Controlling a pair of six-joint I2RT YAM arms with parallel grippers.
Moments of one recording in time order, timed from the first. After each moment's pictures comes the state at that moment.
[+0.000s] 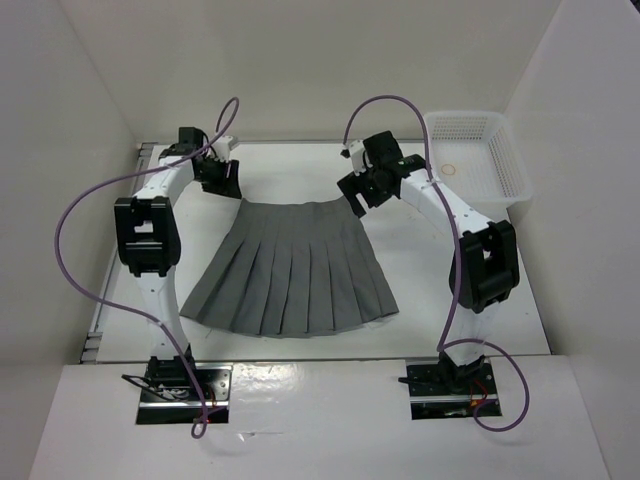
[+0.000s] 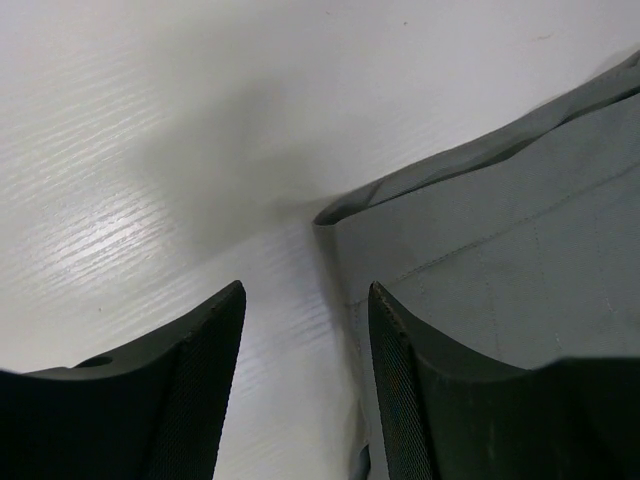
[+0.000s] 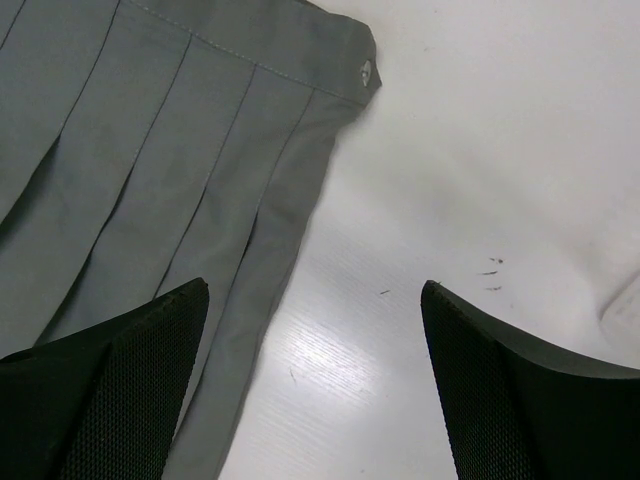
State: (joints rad) left arm 0.05 2.19 1.82 -0.65 0.46 0.24; right arm 0.40 1.83 1.59 -0.70 -0.04 -0.24
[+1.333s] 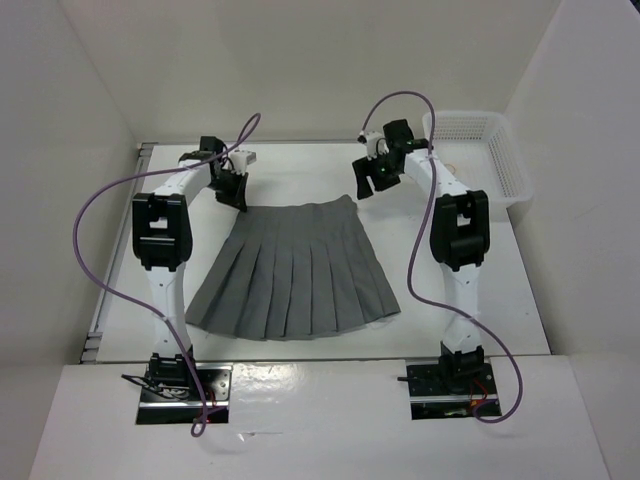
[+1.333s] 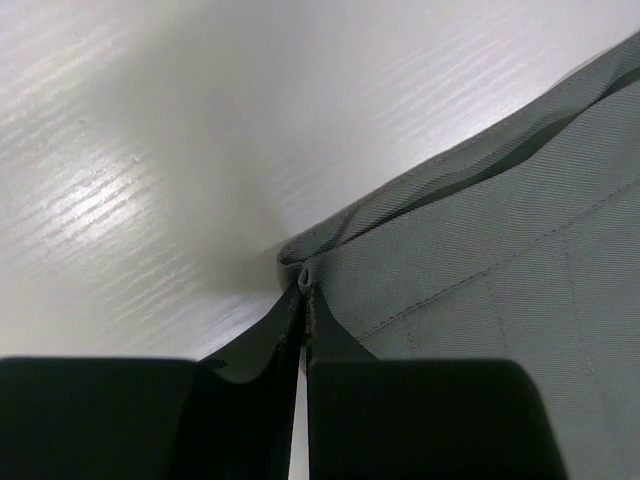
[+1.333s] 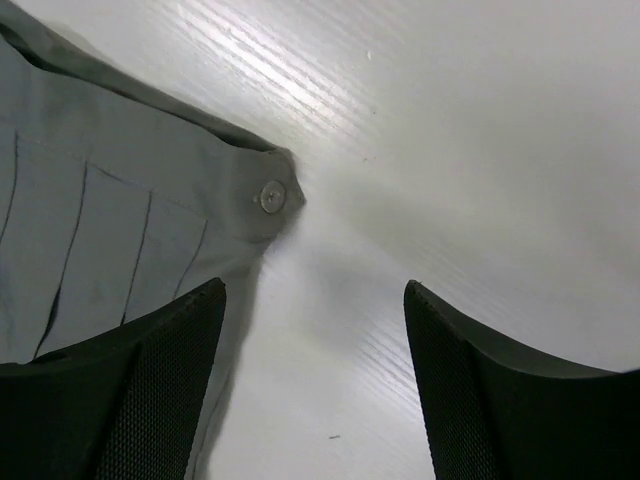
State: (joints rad) left arm -0.02 2.30 1.88 -0.73 0.41 0.29; right arm 0.21 2.24 1.96 -0.72 -0.34 -0.25
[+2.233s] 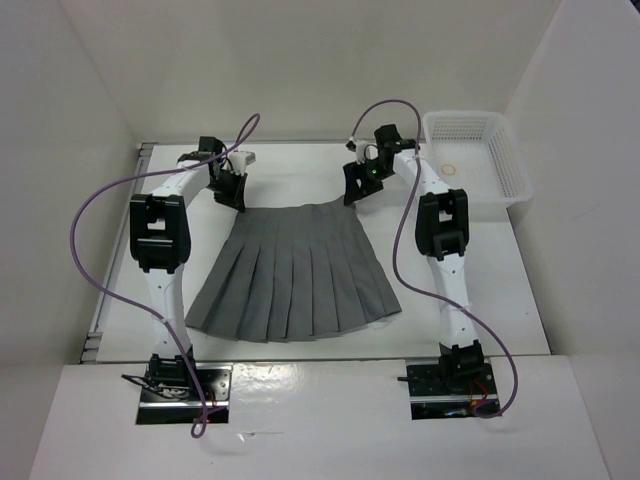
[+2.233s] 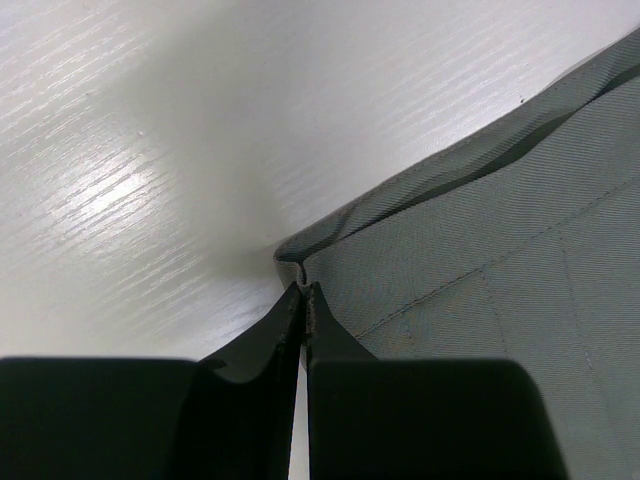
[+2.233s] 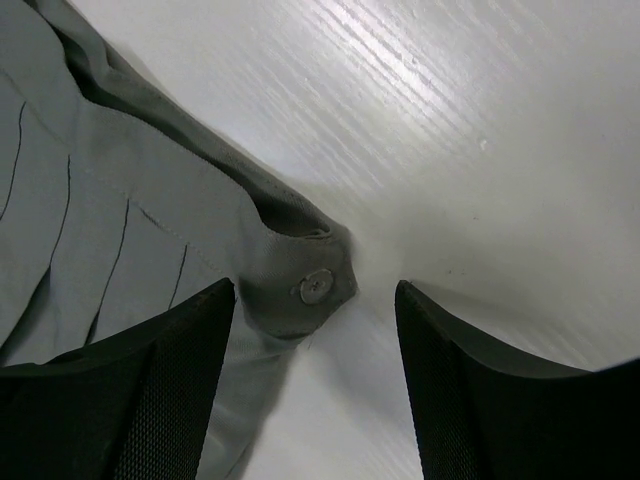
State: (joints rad) left arm -0.02 2.26 1.83 -0.72 0.39 0.29; right arm 0.21 2.54 2.26 -0.87 -0.60 -0.27
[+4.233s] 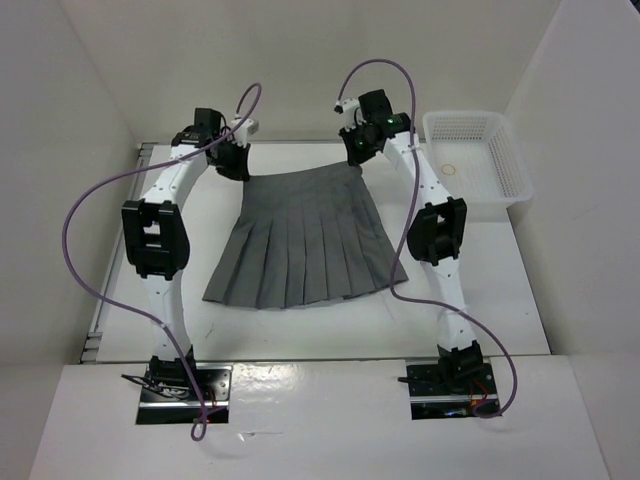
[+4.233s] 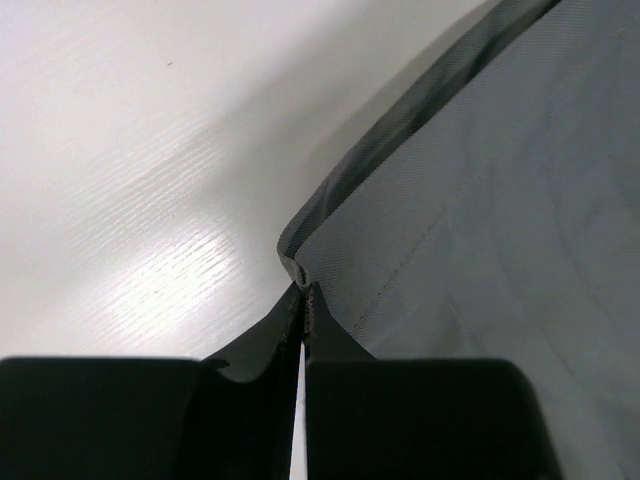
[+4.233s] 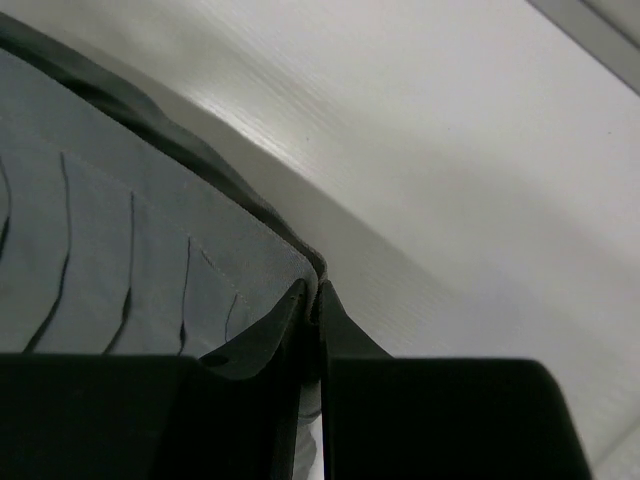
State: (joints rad) left arm -0.06 2.18 1.99 -0.74 0.42 0.30; right arm 0.31 2.49 2.59 -0.97 -0.21 -0.24
